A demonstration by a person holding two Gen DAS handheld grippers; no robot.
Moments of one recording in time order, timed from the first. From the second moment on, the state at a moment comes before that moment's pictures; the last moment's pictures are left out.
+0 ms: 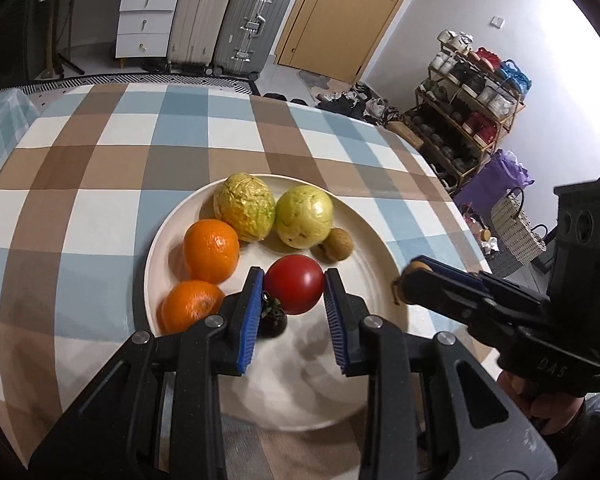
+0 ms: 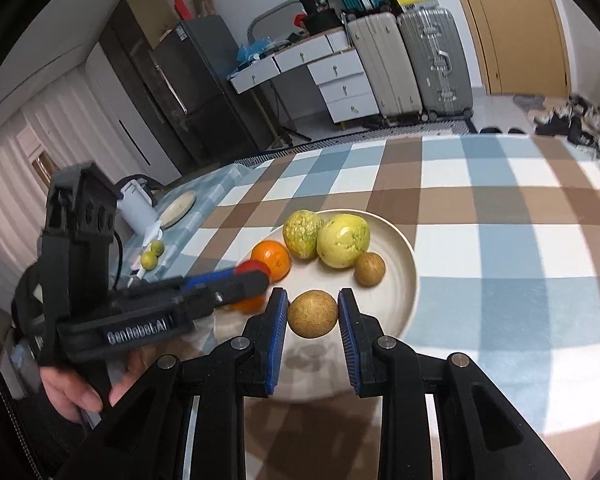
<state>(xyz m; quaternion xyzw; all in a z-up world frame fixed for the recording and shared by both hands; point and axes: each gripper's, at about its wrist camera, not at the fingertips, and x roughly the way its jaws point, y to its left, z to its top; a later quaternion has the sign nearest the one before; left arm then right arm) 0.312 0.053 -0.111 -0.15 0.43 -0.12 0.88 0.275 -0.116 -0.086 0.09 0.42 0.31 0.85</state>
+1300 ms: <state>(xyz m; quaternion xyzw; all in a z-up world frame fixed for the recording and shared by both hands) 0.300 0.046 -0.089 -0.14 0.40 -0.11 0.90 0.272 -0.133 -0.064 0.15 0.40 0.27 0.86</state>
